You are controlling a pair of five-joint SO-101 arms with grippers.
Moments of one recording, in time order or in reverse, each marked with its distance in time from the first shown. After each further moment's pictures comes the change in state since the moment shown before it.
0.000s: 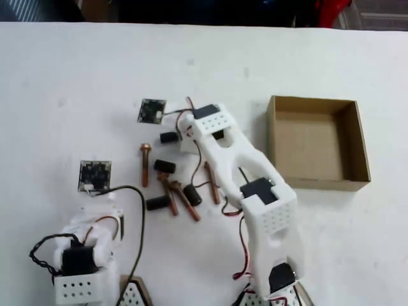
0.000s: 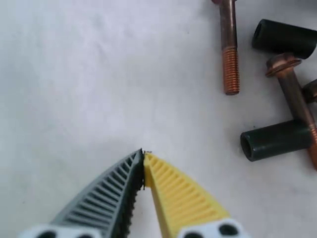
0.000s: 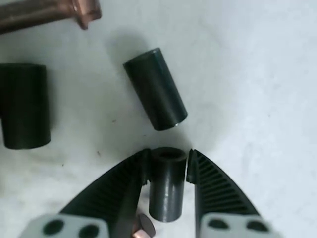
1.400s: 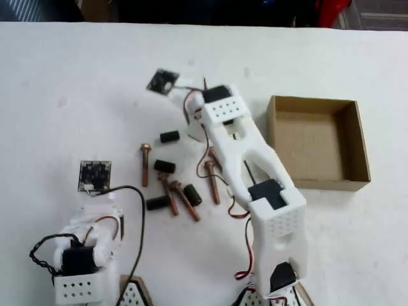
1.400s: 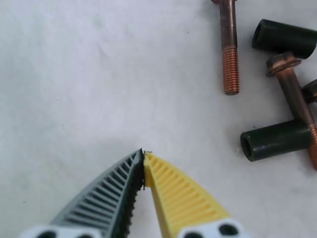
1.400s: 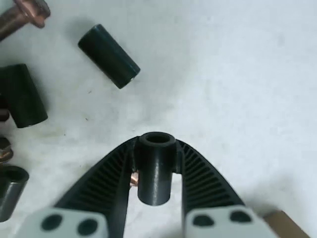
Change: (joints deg) left arm 0.0 0.0 0.0 0.0 0.0; right arm 2.9 -5.5 -12.7 18.5 -15.8
